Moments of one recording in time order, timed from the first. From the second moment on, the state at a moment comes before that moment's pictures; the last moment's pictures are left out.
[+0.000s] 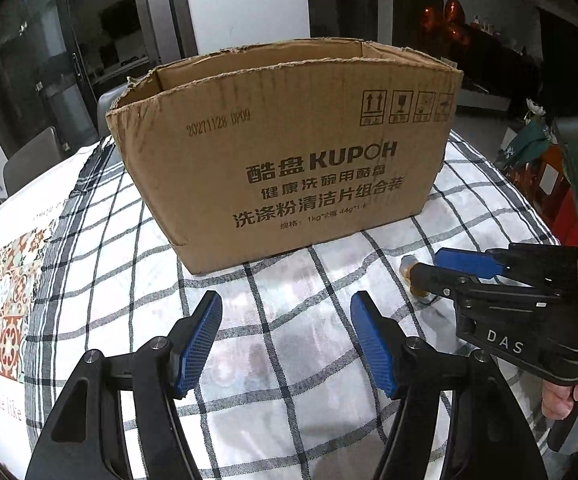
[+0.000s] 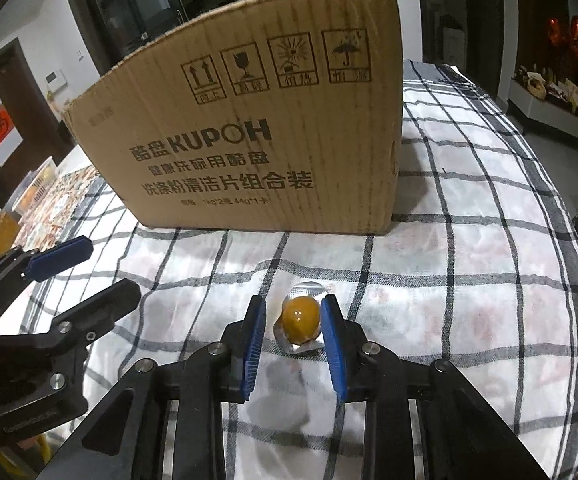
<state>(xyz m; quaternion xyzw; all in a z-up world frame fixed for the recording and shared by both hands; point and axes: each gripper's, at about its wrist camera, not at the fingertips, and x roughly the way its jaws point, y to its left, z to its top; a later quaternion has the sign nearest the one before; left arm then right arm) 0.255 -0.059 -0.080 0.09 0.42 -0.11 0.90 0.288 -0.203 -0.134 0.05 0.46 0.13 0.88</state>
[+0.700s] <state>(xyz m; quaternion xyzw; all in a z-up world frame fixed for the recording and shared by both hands) 0.252 -0.059 -0.074 0.09 0.41 -0.11 0.90 0.280 -0.204 -0.131 0.05 0.45 0.13 0.88</state>
